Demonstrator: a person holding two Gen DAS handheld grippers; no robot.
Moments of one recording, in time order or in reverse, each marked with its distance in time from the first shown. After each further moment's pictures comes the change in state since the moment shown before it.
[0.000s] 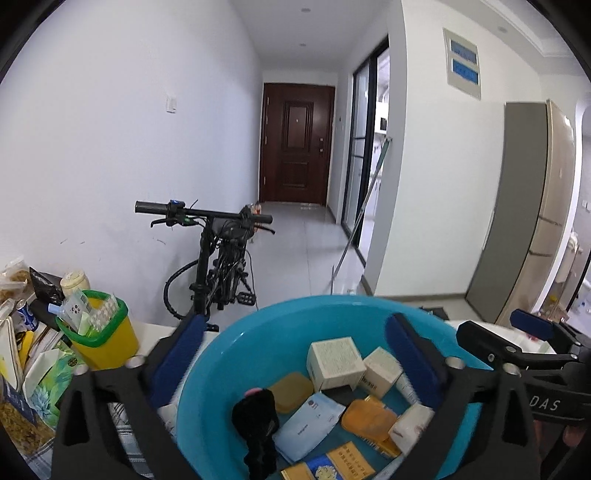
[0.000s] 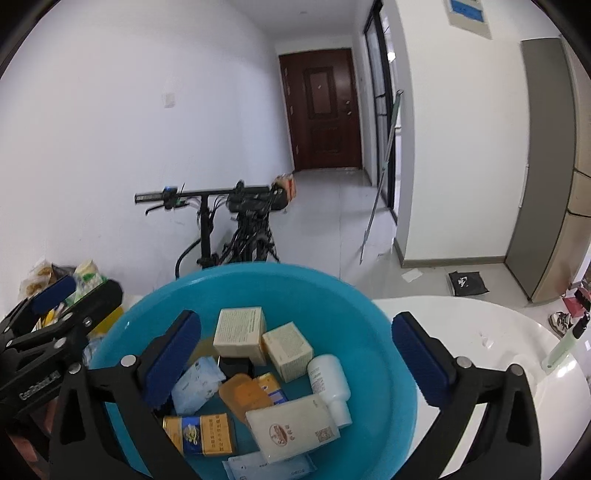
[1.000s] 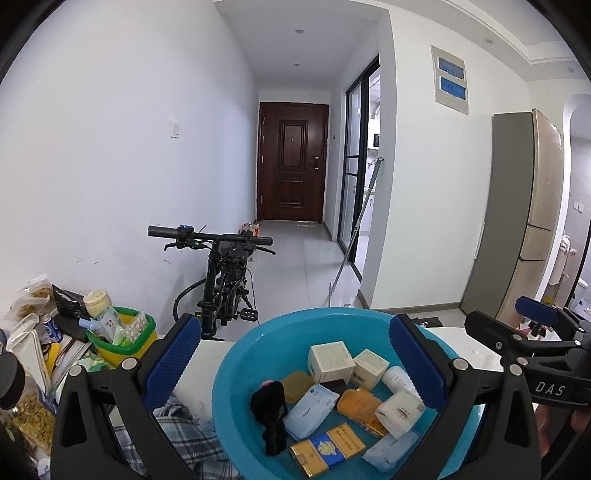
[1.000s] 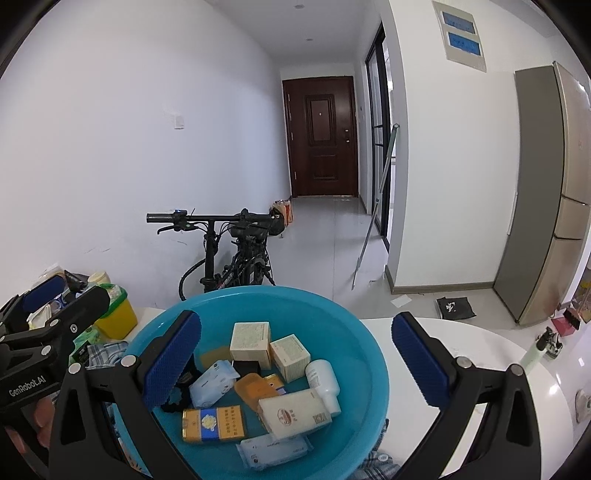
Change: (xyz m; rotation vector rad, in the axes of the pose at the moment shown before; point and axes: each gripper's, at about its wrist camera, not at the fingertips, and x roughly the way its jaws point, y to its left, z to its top) left arm -0.084 0.002 0.011 0.029 -0.063 -0.010; right arm -0.079 0.024 0.004 -0.050 -0.091 -0.019
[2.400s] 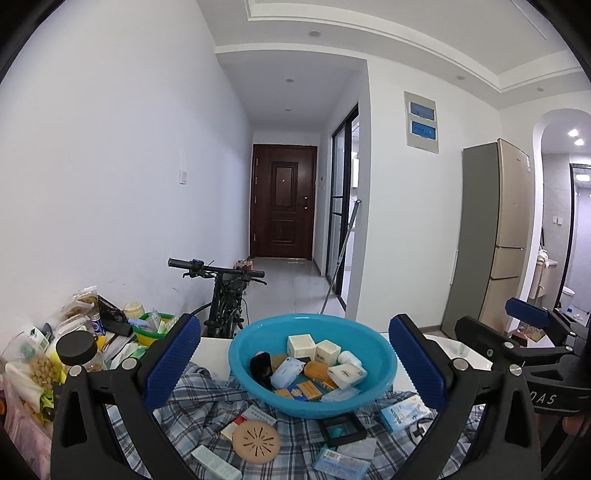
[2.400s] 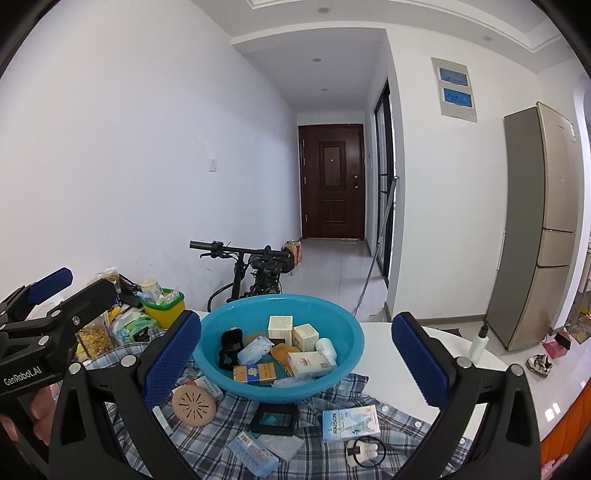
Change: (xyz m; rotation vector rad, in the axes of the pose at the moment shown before) left arm -0.242 -0.024 -0.027 0.018 -0.157 -0.035; right arm -0.215 0.021 -0.051 -0.044 -0.172 0.030
